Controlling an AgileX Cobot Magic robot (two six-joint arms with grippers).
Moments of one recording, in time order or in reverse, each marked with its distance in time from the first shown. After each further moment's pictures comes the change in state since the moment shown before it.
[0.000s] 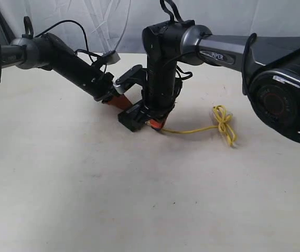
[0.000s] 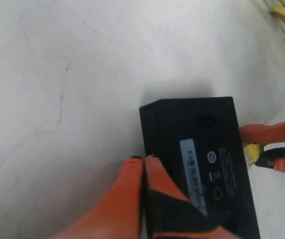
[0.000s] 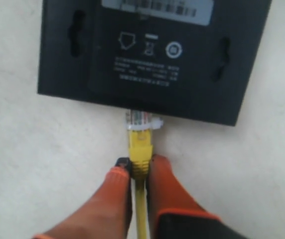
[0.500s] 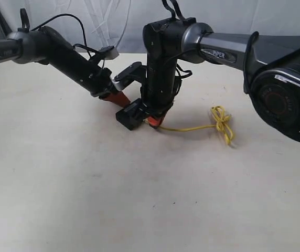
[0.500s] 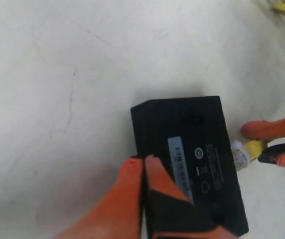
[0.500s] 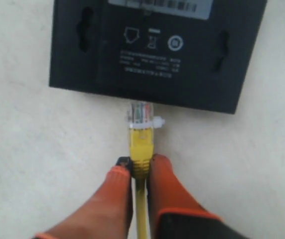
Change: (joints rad) left arm 0.000 -0.037 0.004 0.043 -0.010 0.009; right arm -0.002 0.000 -0.006 0.006 -0.011 0.002
